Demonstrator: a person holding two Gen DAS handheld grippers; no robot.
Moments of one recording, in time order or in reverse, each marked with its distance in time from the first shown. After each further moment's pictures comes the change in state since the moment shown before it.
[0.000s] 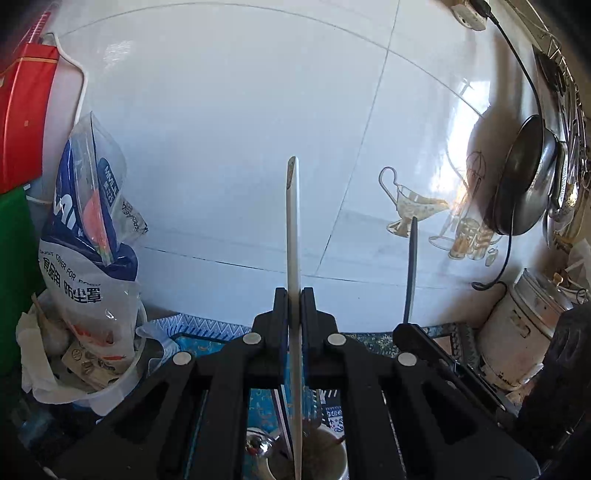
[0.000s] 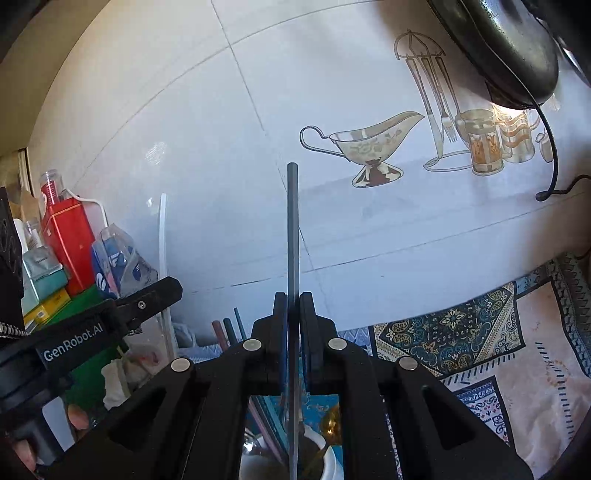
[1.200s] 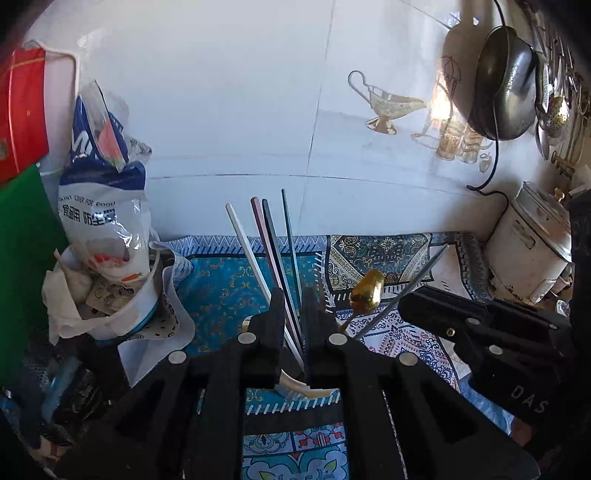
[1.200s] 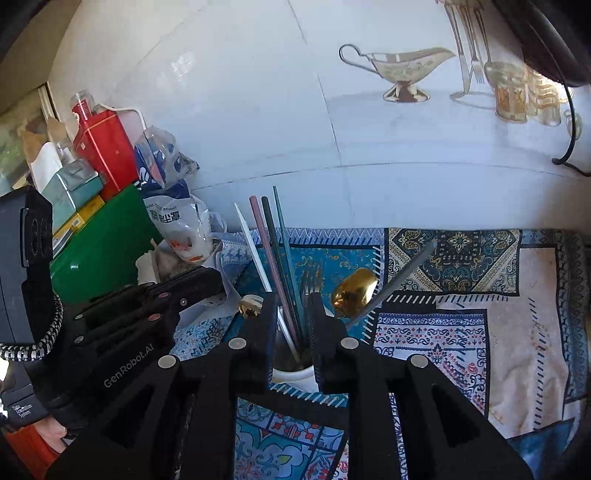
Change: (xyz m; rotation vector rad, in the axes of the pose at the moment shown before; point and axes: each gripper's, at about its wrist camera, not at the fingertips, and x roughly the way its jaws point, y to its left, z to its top) left arm -0.048 -0.032 -0.050 0.145 0.255 0.060; right arm -0.050 -0.002 -0.015 -0.107 0.412 0.114
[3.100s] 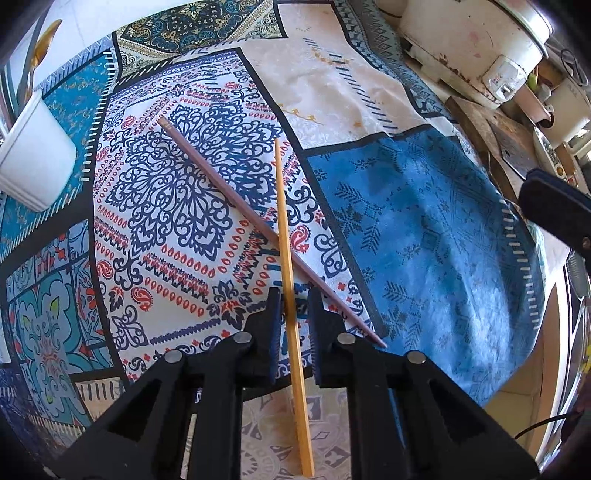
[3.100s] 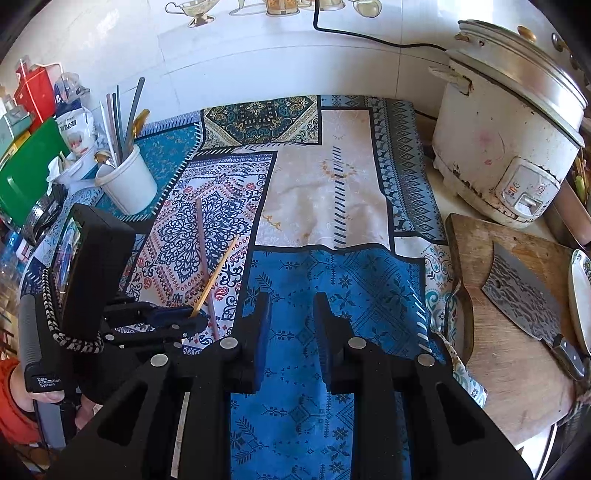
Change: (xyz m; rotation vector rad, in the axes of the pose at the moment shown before) left arm 0.084 -0.238 -0.187 0.157 0.594 -0.127; right arm -0.134 -0.164 -0.149 0.062 0.234 -0.331
